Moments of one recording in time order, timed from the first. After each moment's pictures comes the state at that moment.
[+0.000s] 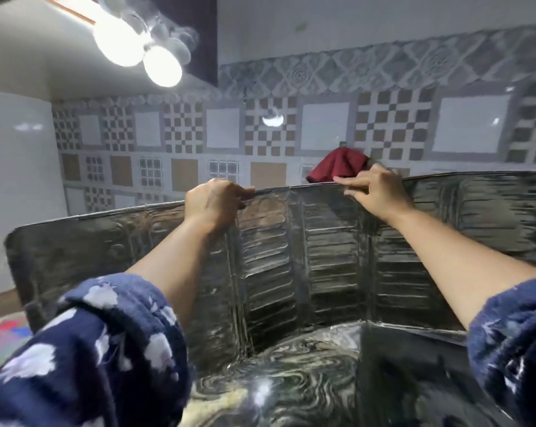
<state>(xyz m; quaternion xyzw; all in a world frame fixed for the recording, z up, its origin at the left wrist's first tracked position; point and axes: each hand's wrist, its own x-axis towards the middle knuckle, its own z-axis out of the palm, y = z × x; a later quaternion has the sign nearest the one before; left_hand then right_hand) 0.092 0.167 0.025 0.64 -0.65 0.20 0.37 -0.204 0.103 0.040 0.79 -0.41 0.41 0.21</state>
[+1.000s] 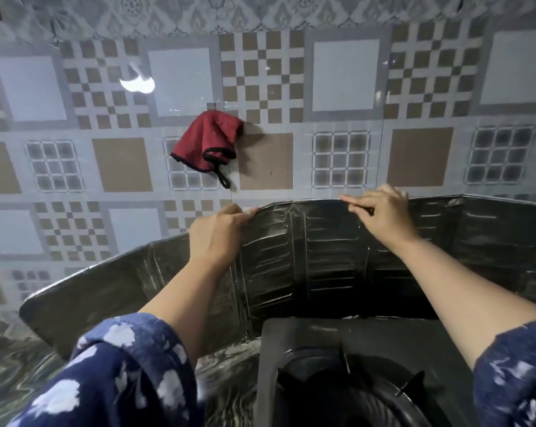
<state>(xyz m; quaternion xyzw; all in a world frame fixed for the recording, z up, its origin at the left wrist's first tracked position) -0.123 0.026 -0.072 0.48 -0.76 0.23 0.36 -0.430 0.065 -0.063 0.68 -0.53 0.44 0.26</state>
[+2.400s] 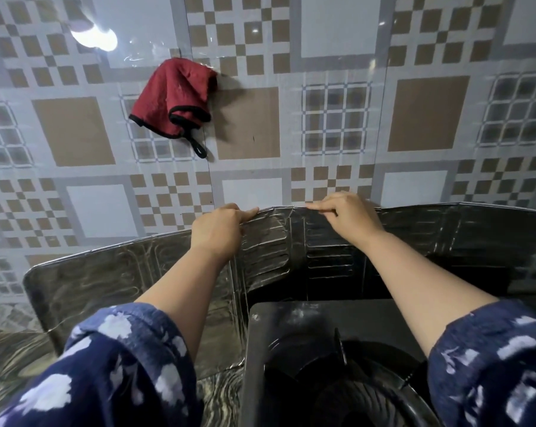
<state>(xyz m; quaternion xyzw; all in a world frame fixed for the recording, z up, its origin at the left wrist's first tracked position) -0.159 -0.021 -0.119 0.52 -0.81 0.12 0.25 -0.411 0.019 -0.118 0.72 -0.60 0.34 0.12</state>
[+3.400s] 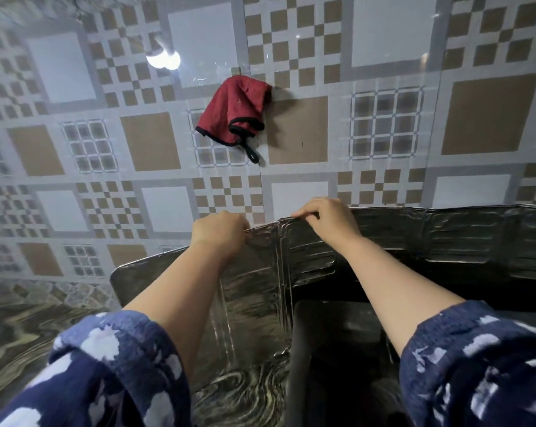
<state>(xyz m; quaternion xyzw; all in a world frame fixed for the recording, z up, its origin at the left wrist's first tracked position) -0.094 0.034 -0.081 0.64 -0.75 0.14 0.11 -0.306 -0.002 -0.114 0.73 -0.54 0.41 0.01</state>
